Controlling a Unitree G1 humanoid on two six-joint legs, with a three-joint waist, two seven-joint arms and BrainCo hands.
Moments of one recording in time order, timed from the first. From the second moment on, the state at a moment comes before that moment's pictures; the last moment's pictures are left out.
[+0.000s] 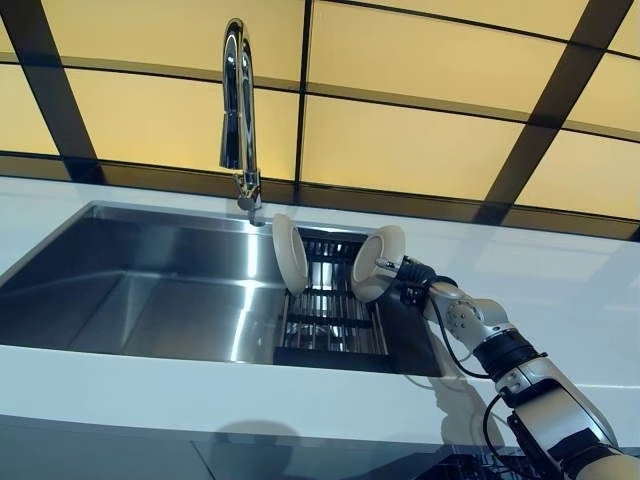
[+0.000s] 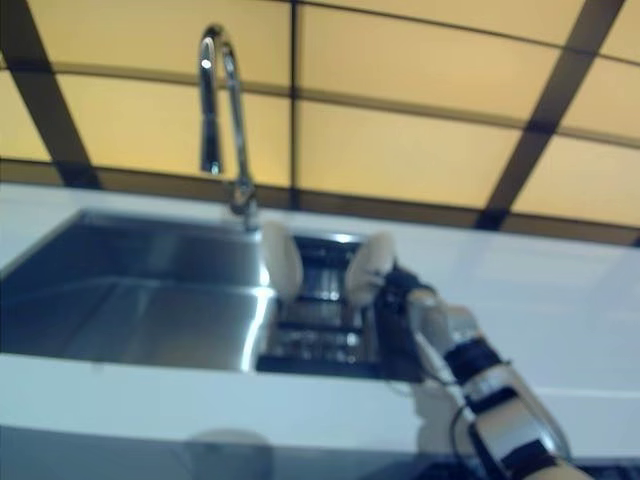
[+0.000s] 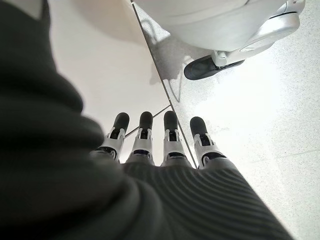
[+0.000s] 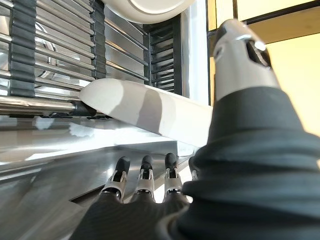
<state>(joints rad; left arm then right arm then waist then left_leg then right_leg) -0.05 0.34 -0.41 1.10 -0.07 -0.08 0.04 -0.94 -0.48 0.37 0.61 0.94 0.44 -0.36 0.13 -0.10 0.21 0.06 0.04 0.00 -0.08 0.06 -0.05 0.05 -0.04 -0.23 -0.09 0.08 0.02</state>
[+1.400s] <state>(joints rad) -0.08 0.35 -0.41 1.09 -0.07 -0.07 0.05 -0.97 -0.48 0.37 0.66 0.95 0.44 -0.40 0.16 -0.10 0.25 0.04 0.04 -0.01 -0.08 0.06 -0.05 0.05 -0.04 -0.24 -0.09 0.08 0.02</state>
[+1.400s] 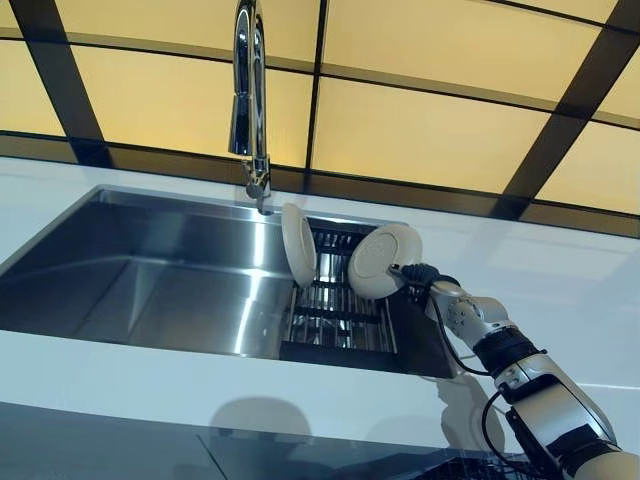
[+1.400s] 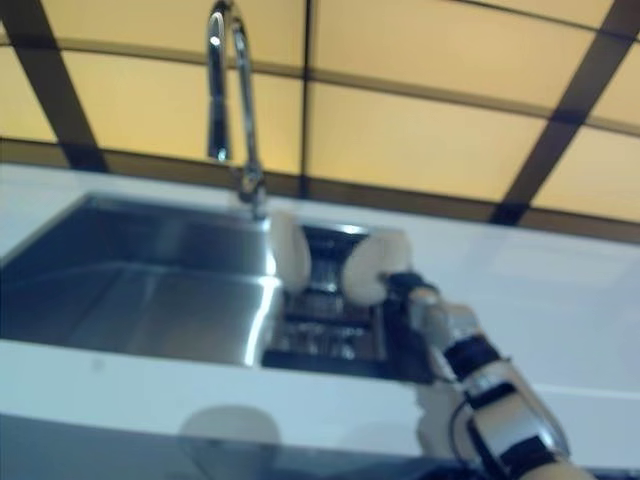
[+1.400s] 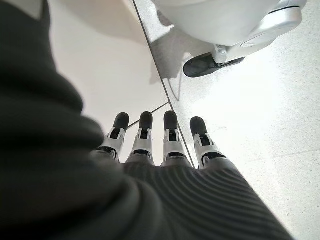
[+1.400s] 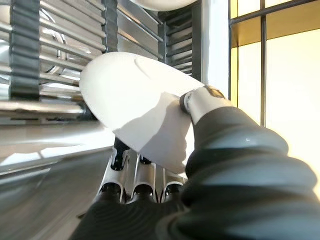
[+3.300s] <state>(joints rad) 0.01 0.36 -0.41 1.12 -0.05 -0.11 0.04 -0.91 -0.64 0.30 0.14 0.86 0.23 -0.42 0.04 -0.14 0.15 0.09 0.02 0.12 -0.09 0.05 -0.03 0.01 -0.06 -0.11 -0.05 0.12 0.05</state>
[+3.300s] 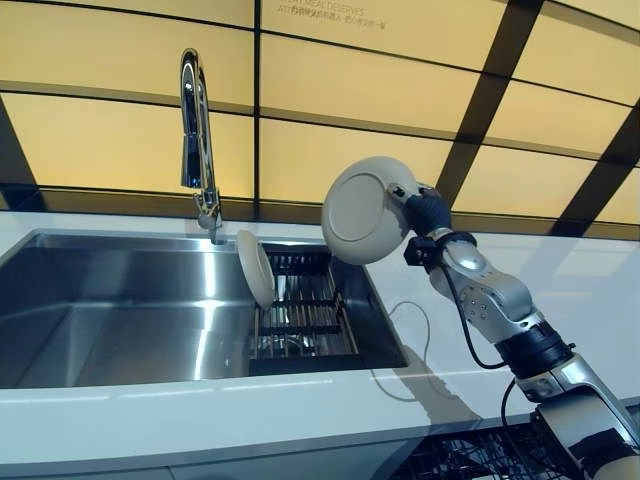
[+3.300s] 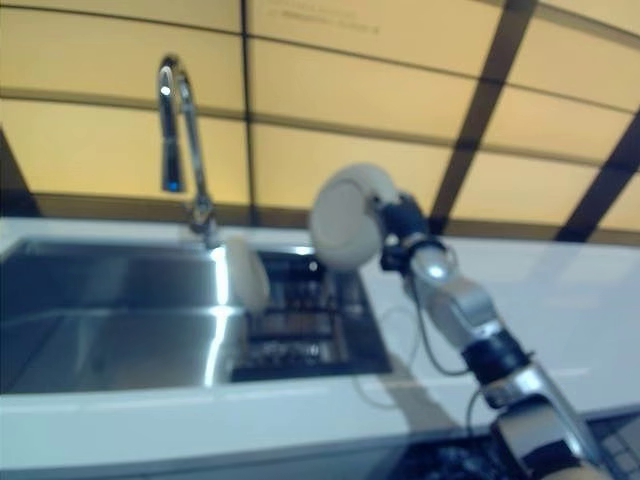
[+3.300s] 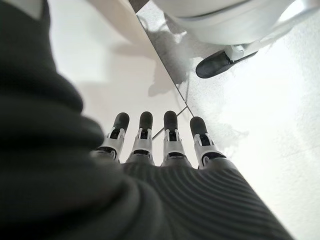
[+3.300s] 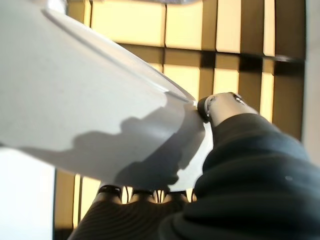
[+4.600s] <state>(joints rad) -0.06 0.32 -0.39 1.16 -0.01 -0.15 0.03 -0.52 -0.85 0.15 -0.03 0.79 0.19 -0.13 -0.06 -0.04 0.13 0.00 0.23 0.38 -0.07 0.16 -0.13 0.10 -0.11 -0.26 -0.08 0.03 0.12</state>
